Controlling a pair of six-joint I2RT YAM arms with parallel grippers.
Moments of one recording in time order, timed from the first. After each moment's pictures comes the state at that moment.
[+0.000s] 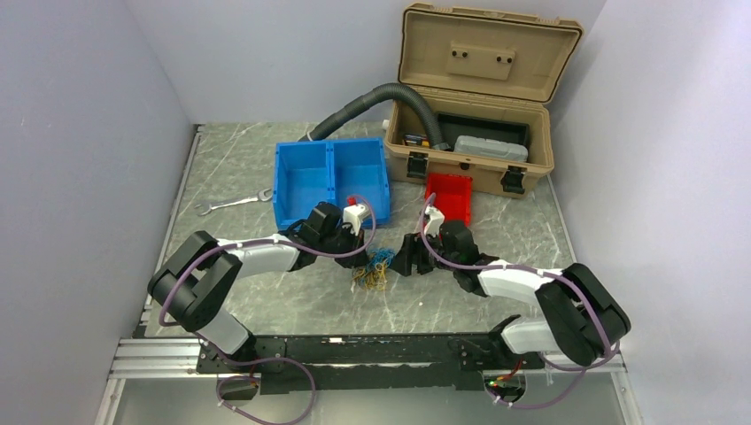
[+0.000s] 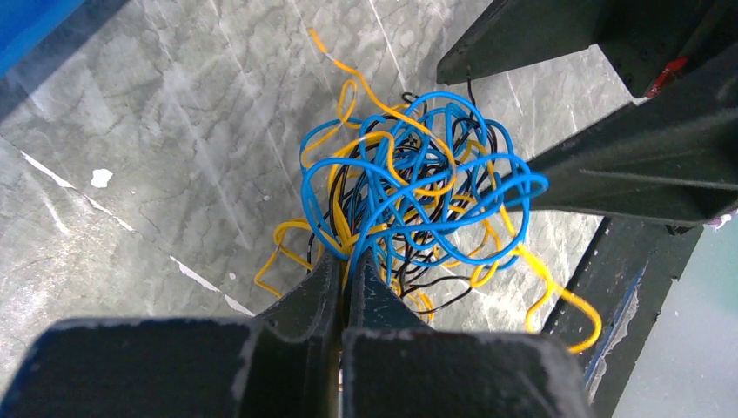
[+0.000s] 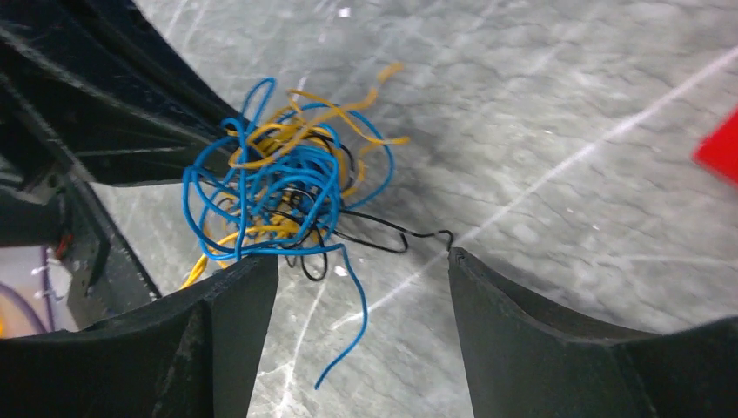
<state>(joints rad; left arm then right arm) -0.68 1.57 0.69 0.17 0.45 -0.28 0.56 1.30 0.36 0.36 -0.35 0.47</state>
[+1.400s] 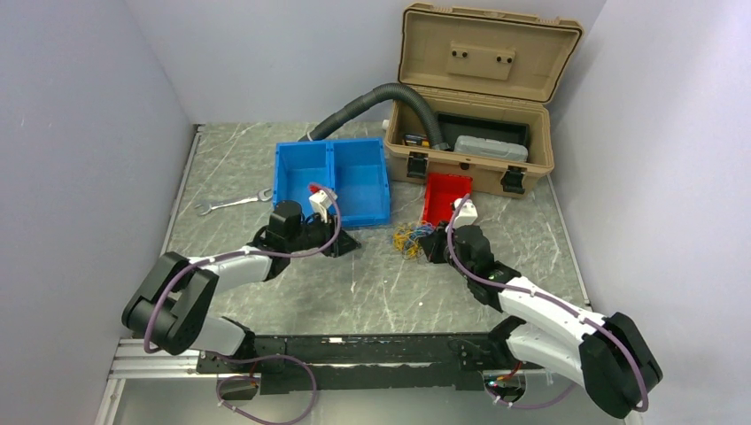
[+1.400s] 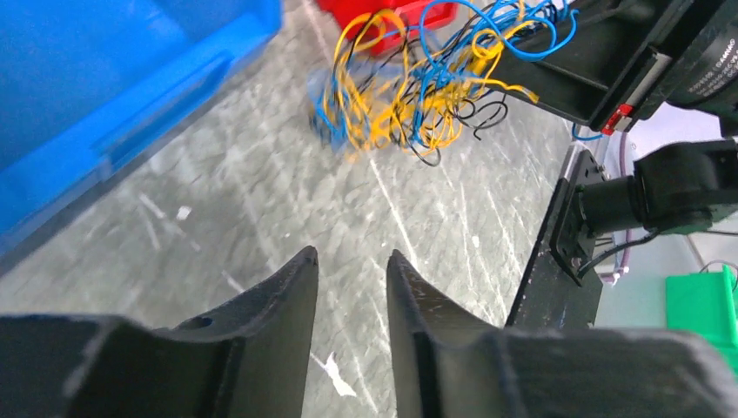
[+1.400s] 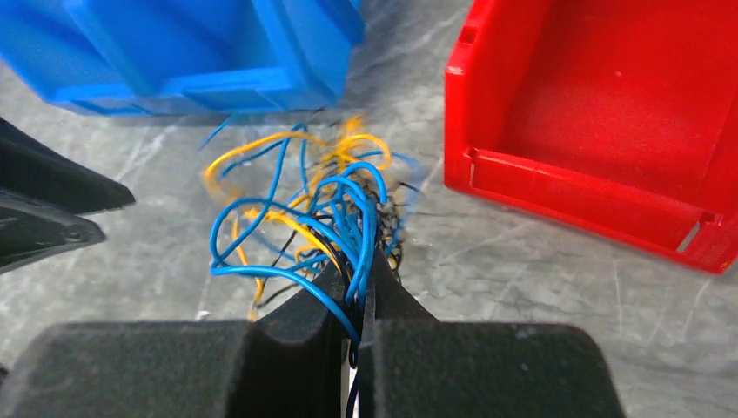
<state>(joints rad) -0.50 1.40 0.50 0.54 0.64 -0.44 0.61 0.97 0.34 0.22 0.09 0.55</state>
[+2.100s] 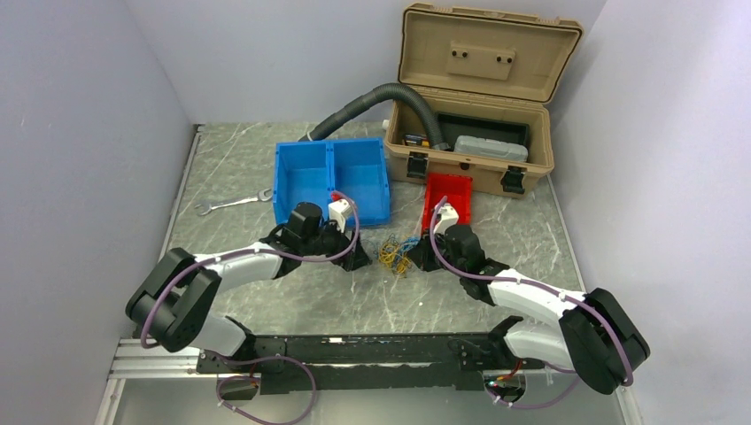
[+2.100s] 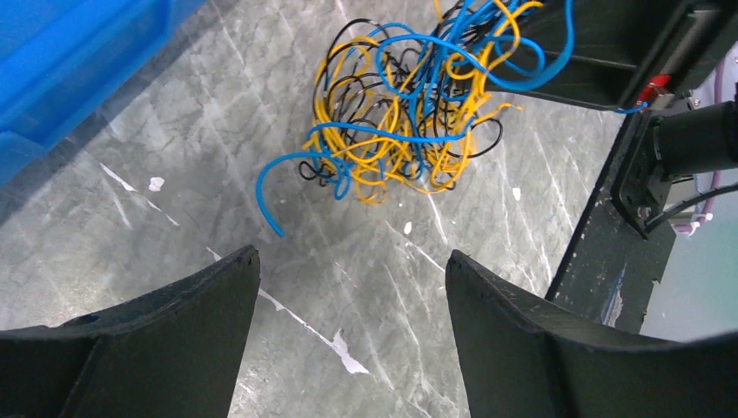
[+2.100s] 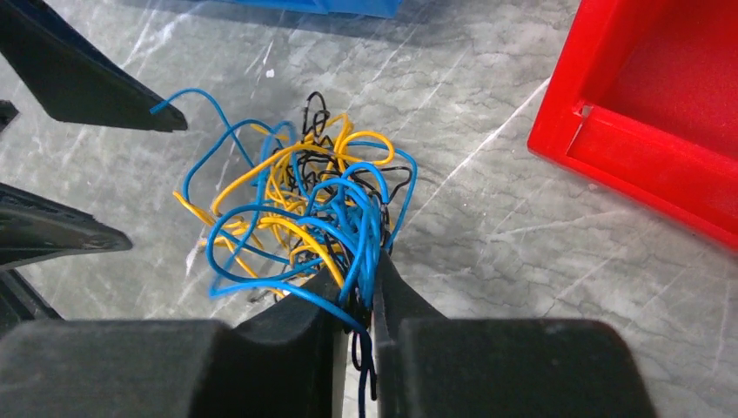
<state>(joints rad) -0.61 1.41 0.57 0.29 0.51 -0.27 0.59 1.14 0.34 0.28 -0.11 0.45</state>
